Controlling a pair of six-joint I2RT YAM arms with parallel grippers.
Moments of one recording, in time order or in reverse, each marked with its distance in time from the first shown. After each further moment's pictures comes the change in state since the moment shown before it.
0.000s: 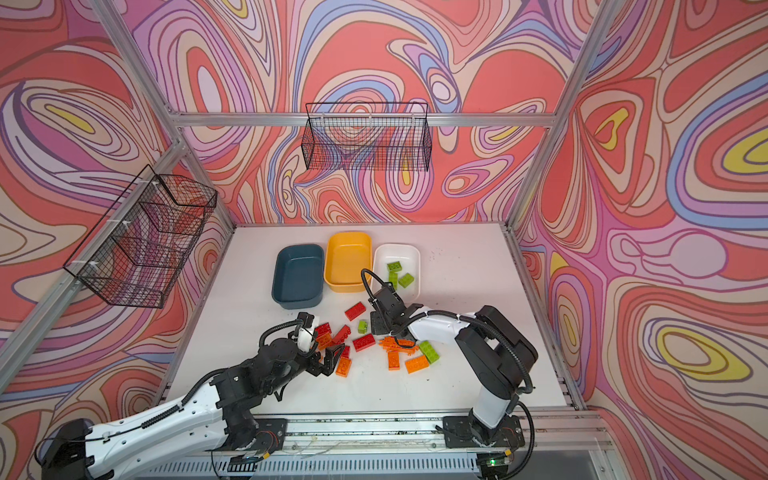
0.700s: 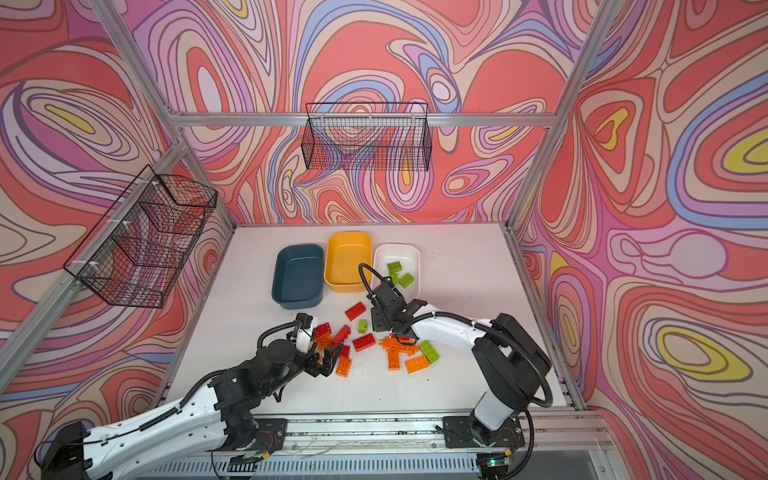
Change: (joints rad) left arm 0.000 -0.024 -0.012 -0.002 -0.011 0.017; right arm 0.016 -0.122 0.109 -0.153 0.069 -0.042
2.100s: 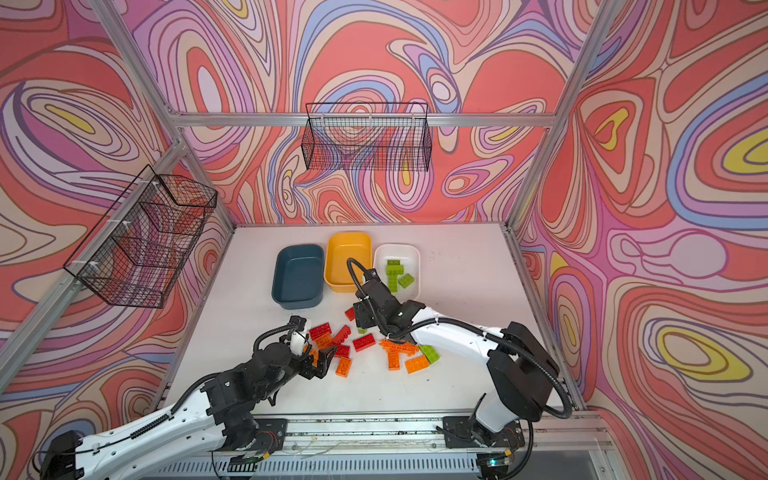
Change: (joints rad) left arm 0.000 -0.096 -0.029 -0.115 -0.045 -0.038; right arm 0.126 -0.021 -0.016 0.099 -0.005 -0.004
